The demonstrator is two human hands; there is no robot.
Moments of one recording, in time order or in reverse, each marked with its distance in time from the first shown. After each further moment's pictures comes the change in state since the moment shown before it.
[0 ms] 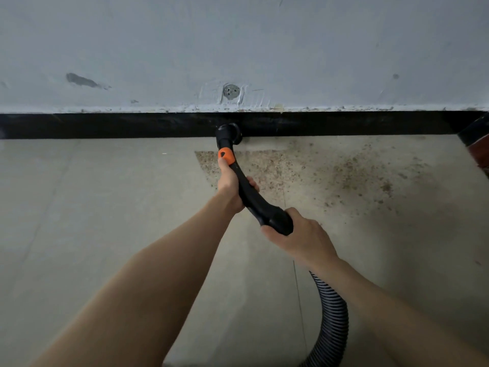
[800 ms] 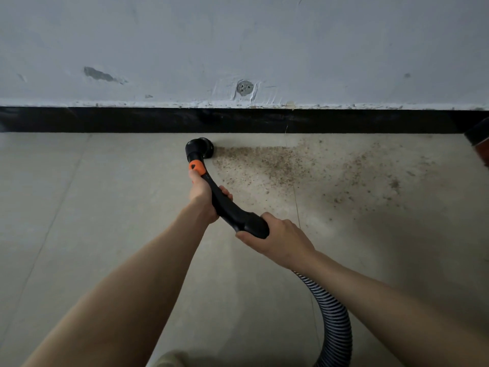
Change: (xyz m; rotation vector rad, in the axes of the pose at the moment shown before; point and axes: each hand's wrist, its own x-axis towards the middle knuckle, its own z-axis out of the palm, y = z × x) left_hand -0.017 0.027 -0.080 -0.100 0.182 -0.005; right_hand -0.007 -0.050 0.038 -0.078 -0.127 -0.147
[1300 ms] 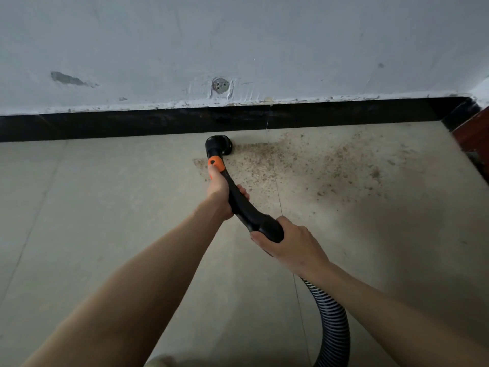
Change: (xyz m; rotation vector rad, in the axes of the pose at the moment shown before) left_hand -0.007 -0.043 0.054 0.184 -0.072 -0.023; right_hand -0.032 0.043 -0.014 0.142 0.084 0.176
